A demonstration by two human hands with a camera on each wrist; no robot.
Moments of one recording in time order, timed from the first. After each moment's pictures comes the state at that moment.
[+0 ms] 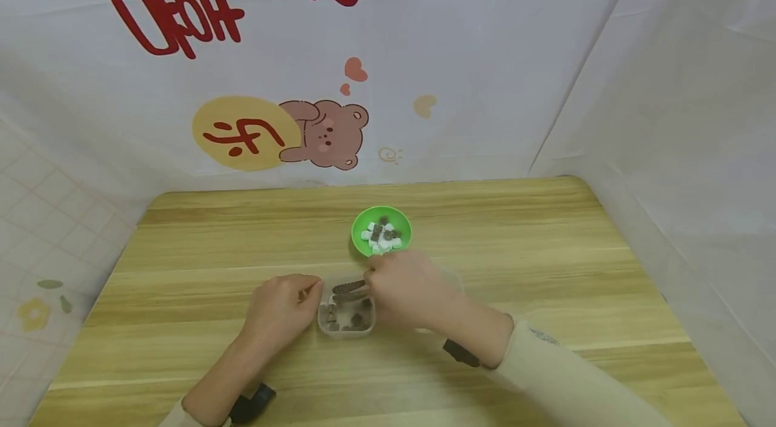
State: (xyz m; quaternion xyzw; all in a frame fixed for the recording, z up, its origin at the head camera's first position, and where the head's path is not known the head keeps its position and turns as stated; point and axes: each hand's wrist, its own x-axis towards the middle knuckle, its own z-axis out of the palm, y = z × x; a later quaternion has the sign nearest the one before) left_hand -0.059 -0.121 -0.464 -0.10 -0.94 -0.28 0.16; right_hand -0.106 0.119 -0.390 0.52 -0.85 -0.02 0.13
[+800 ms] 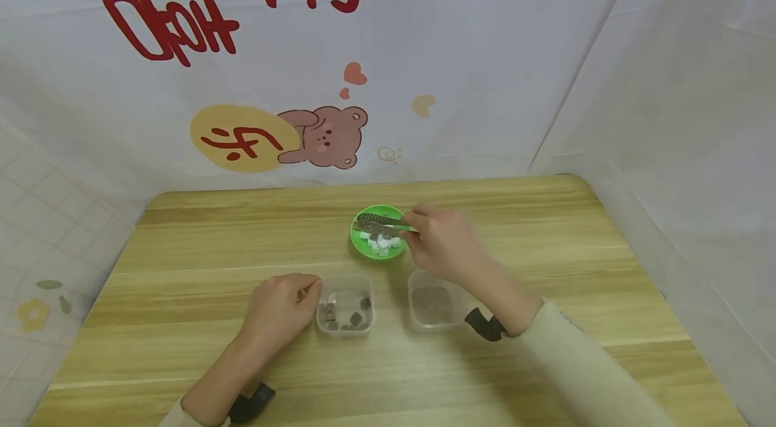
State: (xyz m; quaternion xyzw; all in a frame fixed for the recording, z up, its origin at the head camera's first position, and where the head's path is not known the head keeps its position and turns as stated) left_hand -0.066 -0.136 -0.445 -0.11 -0.94 -0.29 0.13; right_hand -0.151 0.149 -0.374 0.37 -0.88 0.17 0.21
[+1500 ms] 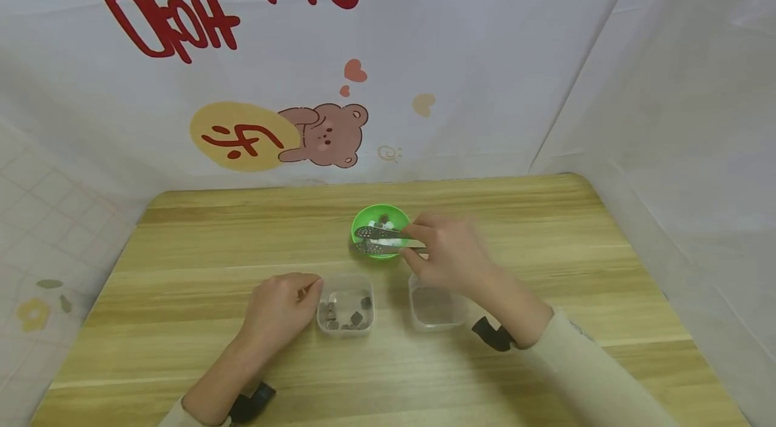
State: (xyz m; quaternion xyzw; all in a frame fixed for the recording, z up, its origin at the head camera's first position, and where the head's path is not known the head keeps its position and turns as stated) left_hand -0.065 -0.136 -0.447 -0.12 -0.94 -0.29 0.14; right_hand -0.139 0.158 -0.382 0.40 -0.87 0.20 0.22
